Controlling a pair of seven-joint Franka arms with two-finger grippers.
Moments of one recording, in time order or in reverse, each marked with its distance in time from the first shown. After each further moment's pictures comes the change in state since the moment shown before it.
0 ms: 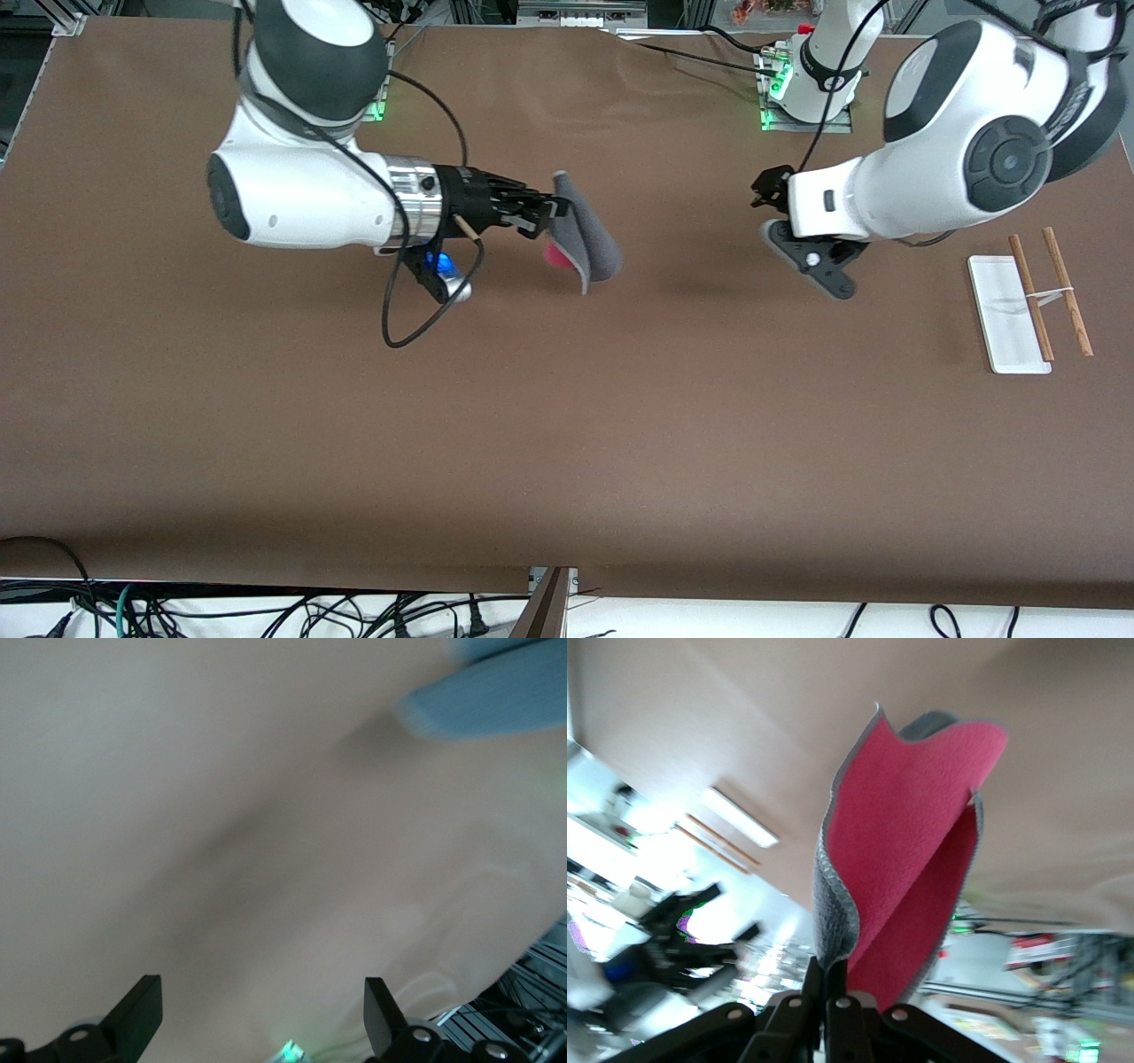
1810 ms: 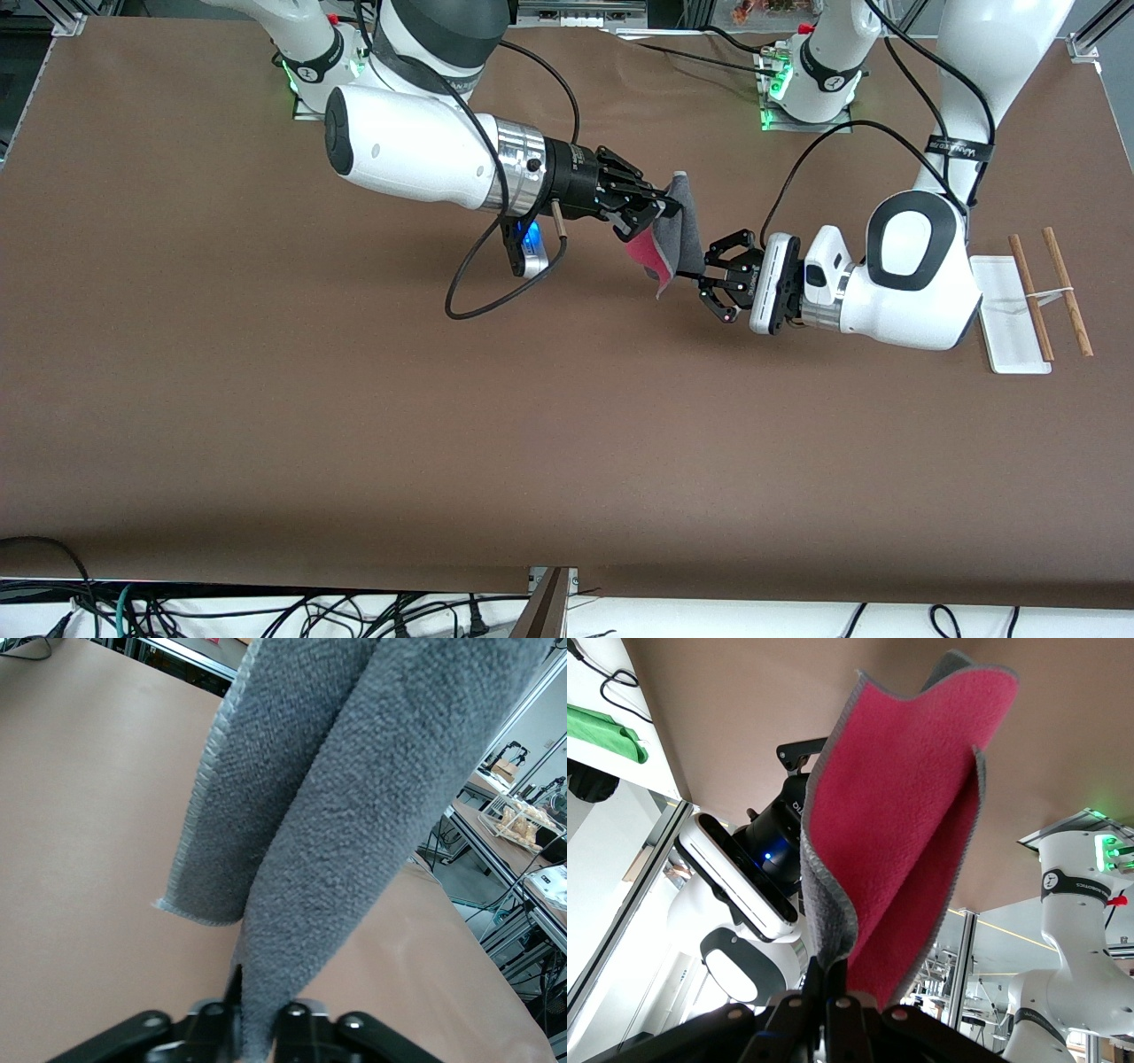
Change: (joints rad) left arm 0.116 0.215 -0.012 -0.138 -0.705 0.182 1.274; right arm 0.143 0.095 0.022 0.146 0.031 0.309 0.384
